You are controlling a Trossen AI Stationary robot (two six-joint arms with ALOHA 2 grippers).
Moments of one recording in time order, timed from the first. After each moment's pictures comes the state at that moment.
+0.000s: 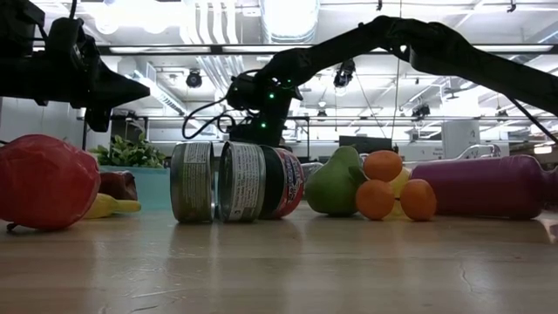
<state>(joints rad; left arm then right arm) 0.01 0.07 0.00 0.06 -0.30 -0.31 -0.39 2.54 2.34 -0.97 0.11 0.03</state>
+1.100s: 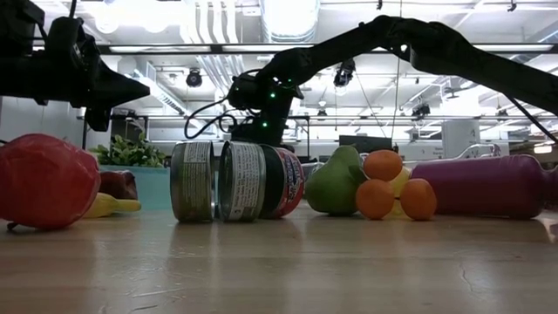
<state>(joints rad) 0.01 0.07 0.00 0.06 -0.30 -0.31 -0.39 2.54 2.35 -0.99 0.12 0.05</state>
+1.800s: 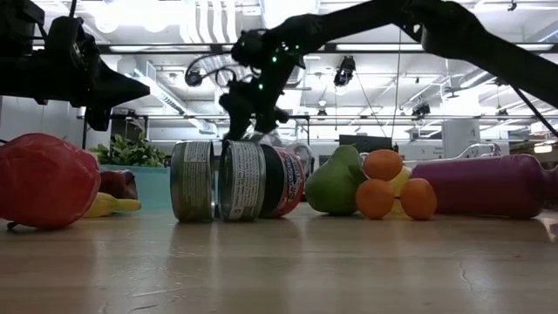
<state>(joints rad) 0.01 0.07 0.00 0.06 -0.30 -0.31 -0.37 2.40 2.36 -0.85 0.19 0.09</state>
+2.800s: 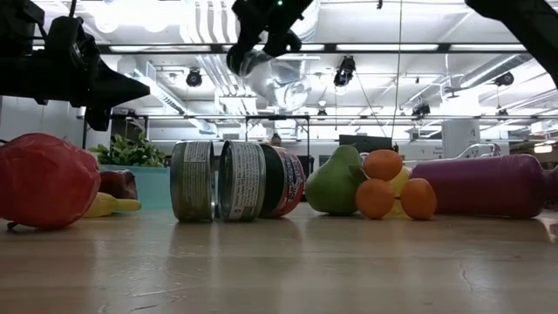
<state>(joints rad) 0.01 0.07 0.00 0.06 -0.29 -0.31 -0.27 2.06 2.20 -0.68 0.30 0.06</state>
